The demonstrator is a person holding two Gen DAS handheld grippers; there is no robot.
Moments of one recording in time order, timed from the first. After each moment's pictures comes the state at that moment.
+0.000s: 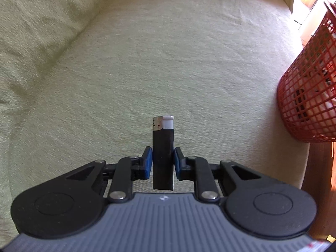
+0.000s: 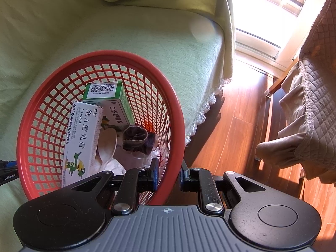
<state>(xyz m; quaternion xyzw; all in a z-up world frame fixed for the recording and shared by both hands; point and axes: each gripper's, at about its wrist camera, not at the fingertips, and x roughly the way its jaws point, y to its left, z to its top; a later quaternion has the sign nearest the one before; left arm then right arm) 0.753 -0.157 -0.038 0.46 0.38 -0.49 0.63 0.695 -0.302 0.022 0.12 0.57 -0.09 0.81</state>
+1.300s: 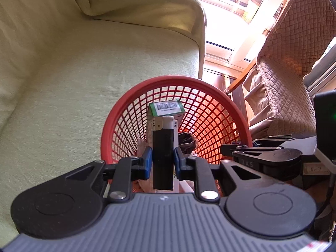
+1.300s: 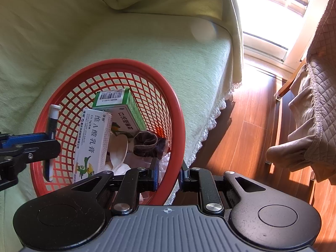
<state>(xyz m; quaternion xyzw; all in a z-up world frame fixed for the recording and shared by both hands) 0.545 -0.221 0.071 0.40 0.37 -0.62 0.56 0.694 -0.304 0.024 0.14 0.55 -0.07 0.82</state>
